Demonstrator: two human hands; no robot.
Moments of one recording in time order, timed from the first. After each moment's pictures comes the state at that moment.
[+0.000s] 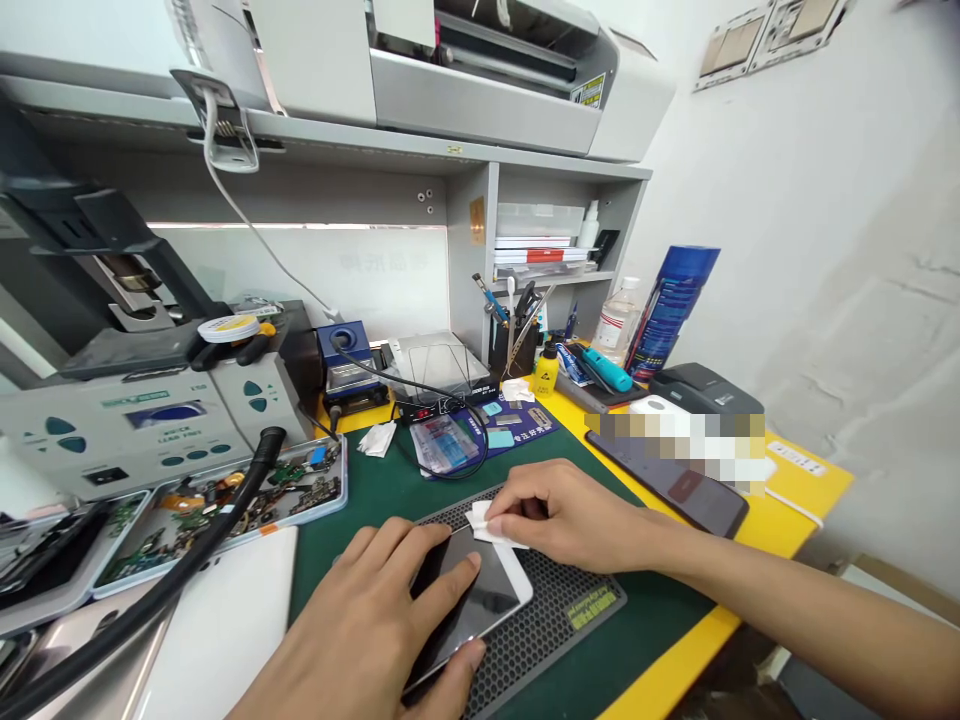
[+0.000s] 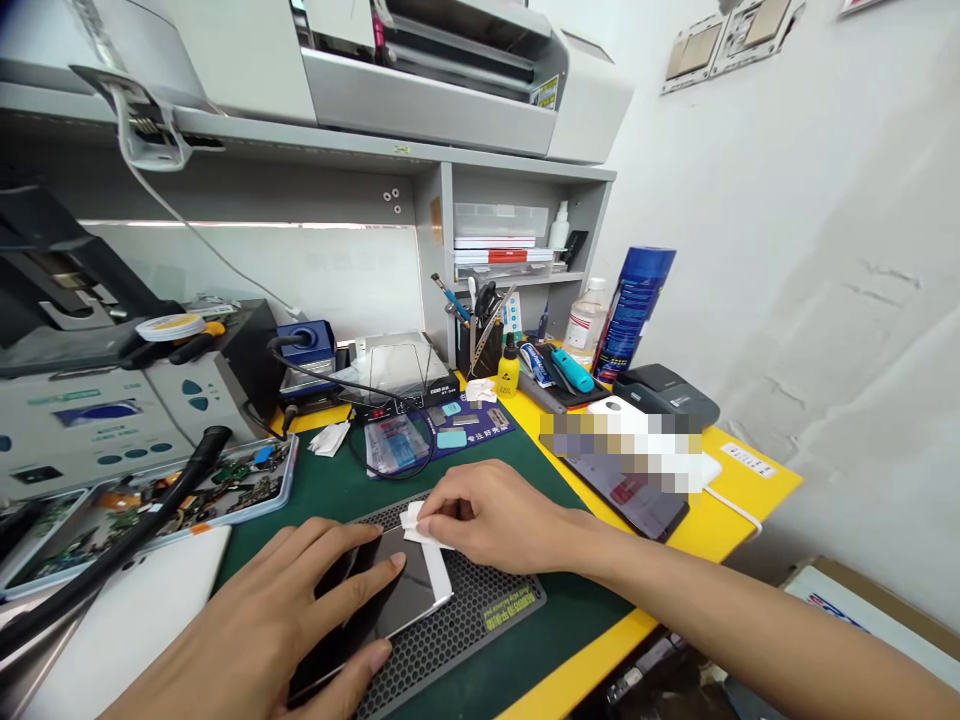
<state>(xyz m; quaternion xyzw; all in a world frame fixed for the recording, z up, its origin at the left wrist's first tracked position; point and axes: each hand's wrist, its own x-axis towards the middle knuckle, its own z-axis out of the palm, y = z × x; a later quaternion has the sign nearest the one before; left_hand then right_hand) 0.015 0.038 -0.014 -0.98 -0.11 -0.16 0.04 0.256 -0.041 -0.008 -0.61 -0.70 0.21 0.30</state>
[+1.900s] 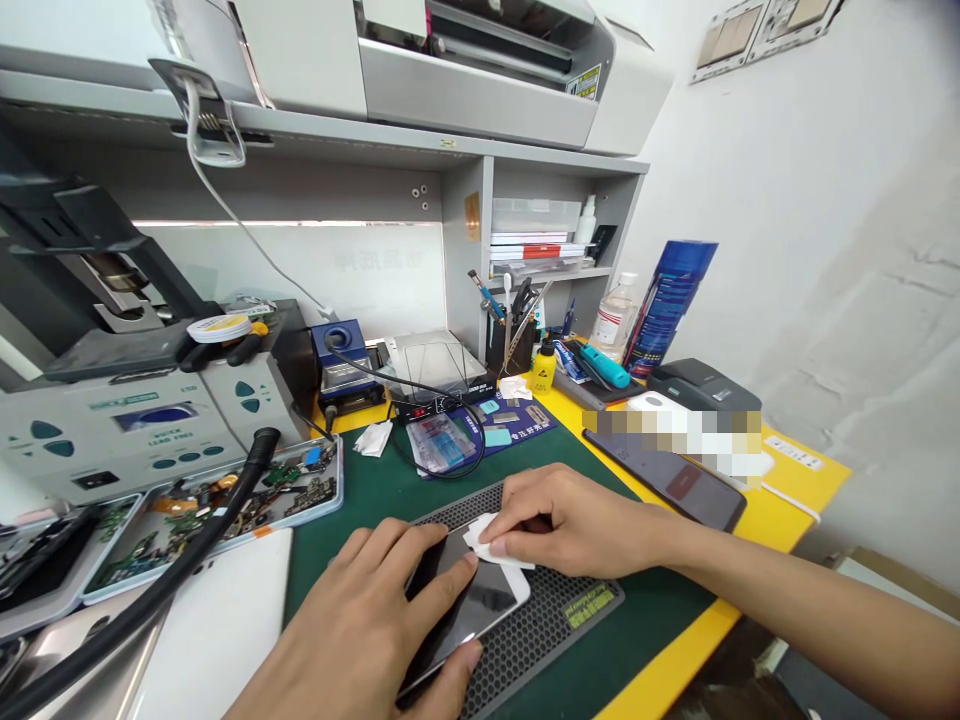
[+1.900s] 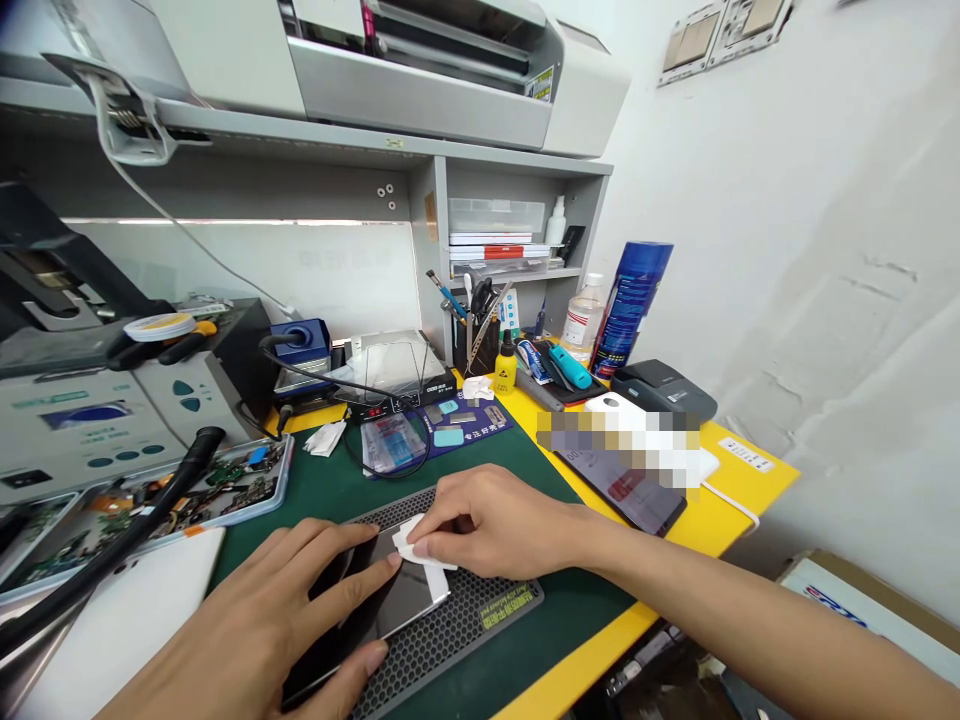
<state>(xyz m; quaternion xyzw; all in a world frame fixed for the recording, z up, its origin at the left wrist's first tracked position) 0.015 0.040 -0.016 -0.98 -0.10 -0.17 0.05 0.260 -0.044 -0.001 -0.52 -0.76 0.24 0.30</state>
